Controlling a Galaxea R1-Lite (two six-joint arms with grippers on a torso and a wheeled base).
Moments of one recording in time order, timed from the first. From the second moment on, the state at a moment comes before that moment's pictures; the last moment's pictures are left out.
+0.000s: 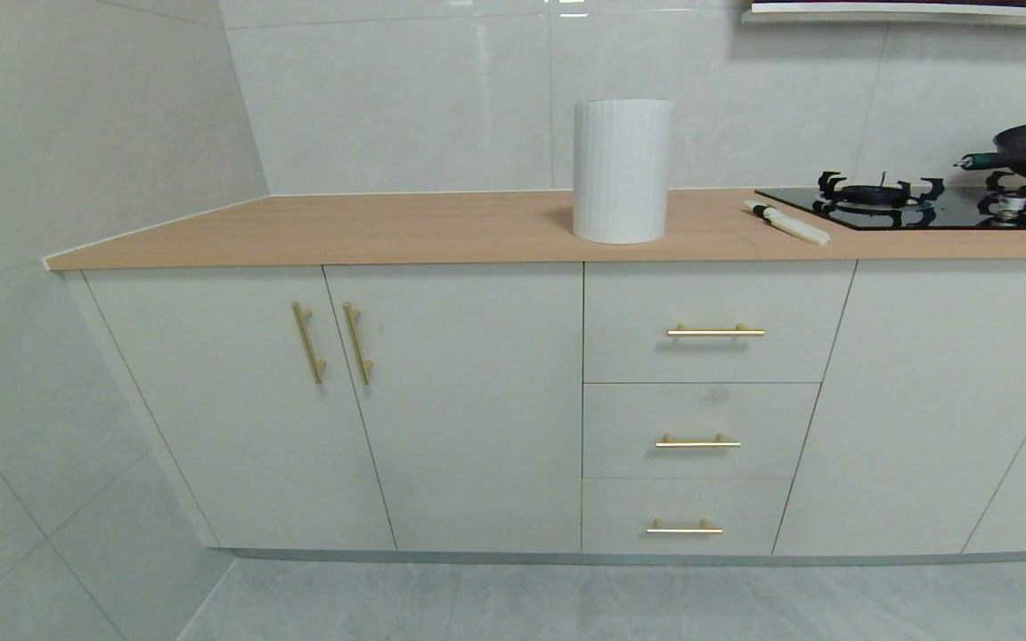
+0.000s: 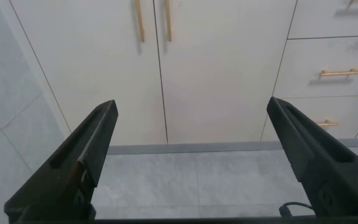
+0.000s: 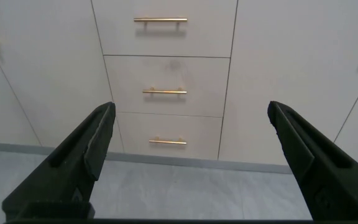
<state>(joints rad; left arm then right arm) 0.01 0.00 0.00 0.00 -0.05 0.02 0.00 0.00 0.00 -0.04 0.08 -0.01</state>
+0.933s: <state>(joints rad) 0.01 0.00 0.00 0.00 -0.05 0.02 0.00 0.00 0.00 0.00 0.06 -0.02</state>
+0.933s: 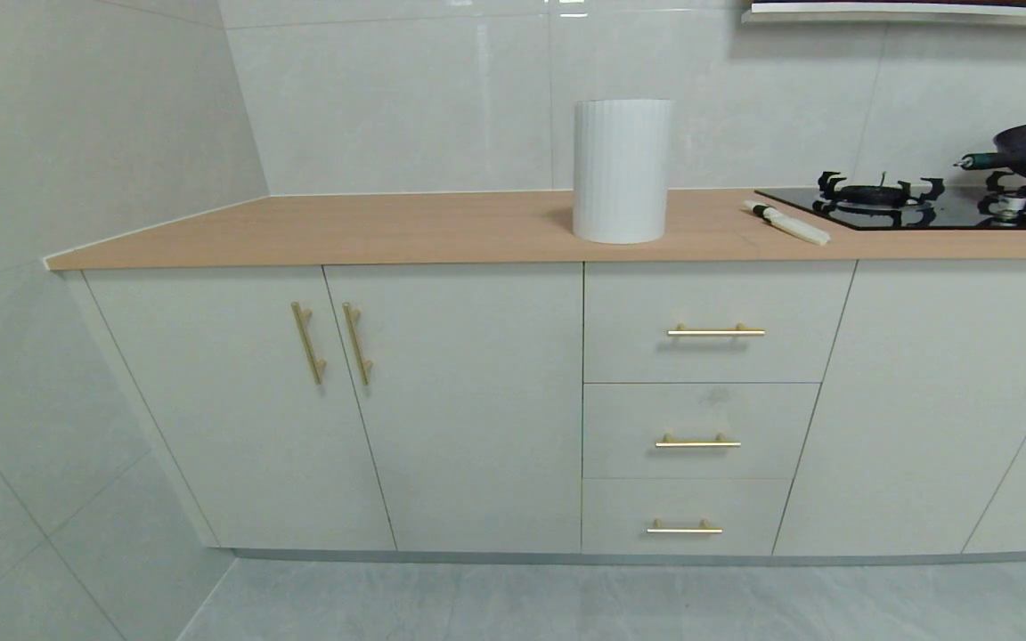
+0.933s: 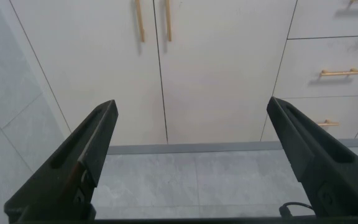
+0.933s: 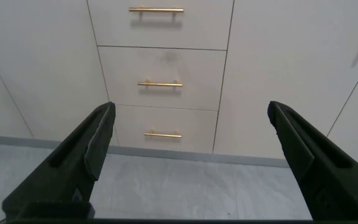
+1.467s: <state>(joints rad) 0.01 0.00 0.00 0.00 -0.05 0.02 0.00 0.00 0.00 0.00 0.06 -0.01</state>
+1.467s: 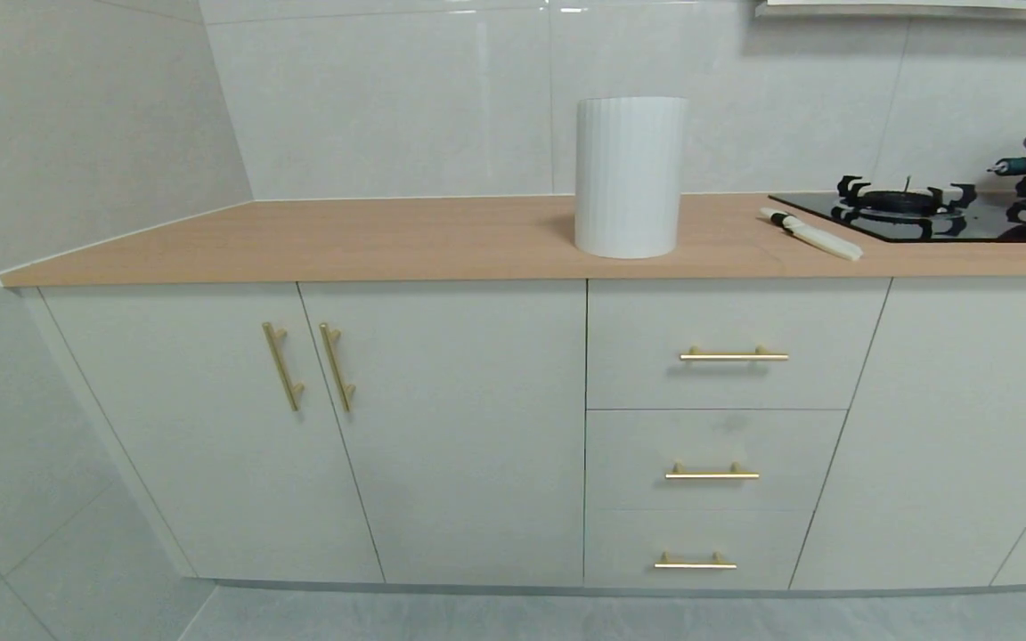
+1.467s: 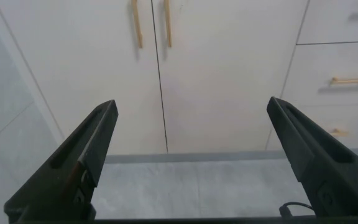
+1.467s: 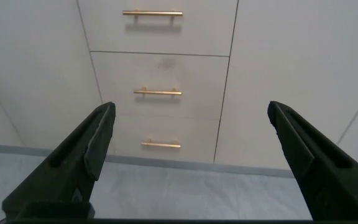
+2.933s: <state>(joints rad) 0.01 0.00 0.00 0.00 -0.05 0.02 0.00 0.00 0.00 0.00 0.06 -0.01</state>
